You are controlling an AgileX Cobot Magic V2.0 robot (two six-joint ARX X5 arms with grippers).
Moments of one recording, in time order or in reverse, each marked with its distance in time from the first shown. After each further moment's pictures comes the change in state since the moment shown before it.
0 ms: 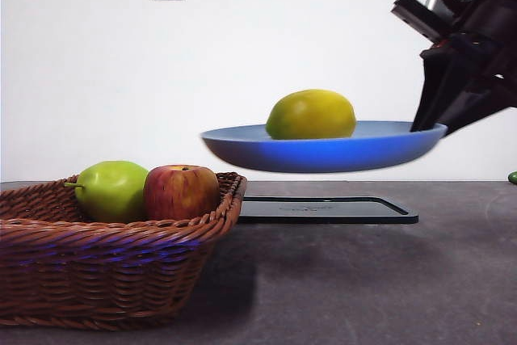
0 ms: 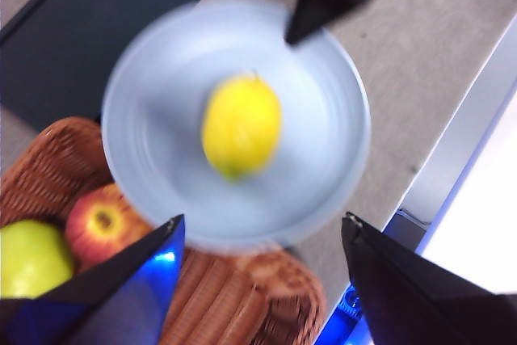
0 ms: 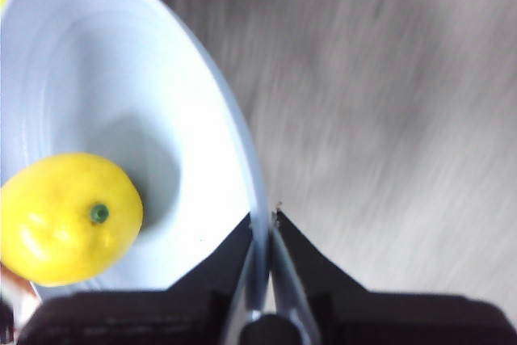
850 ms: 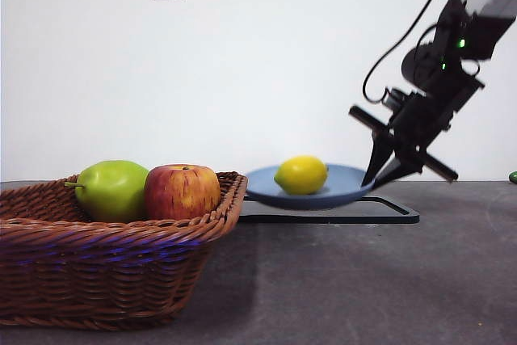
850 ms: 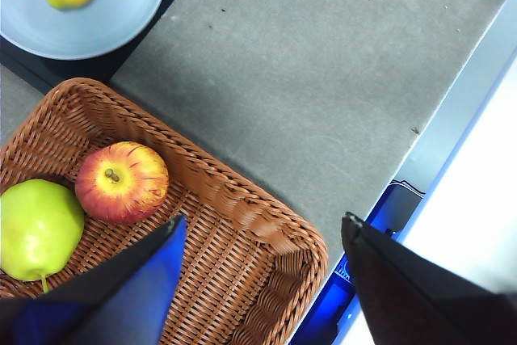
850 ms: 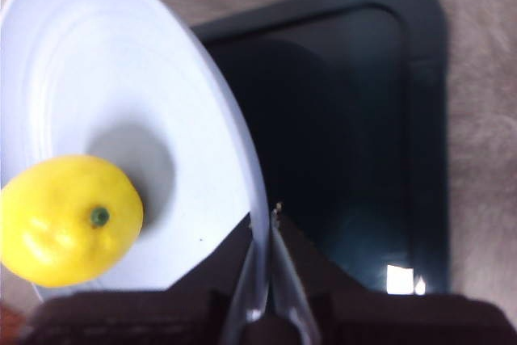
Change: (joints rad) left arm 0.000 -0.039 0.000 -0.089 -0.002 0.001; right arm -0.116 0.738 0.634 0.192 0.008 0.080
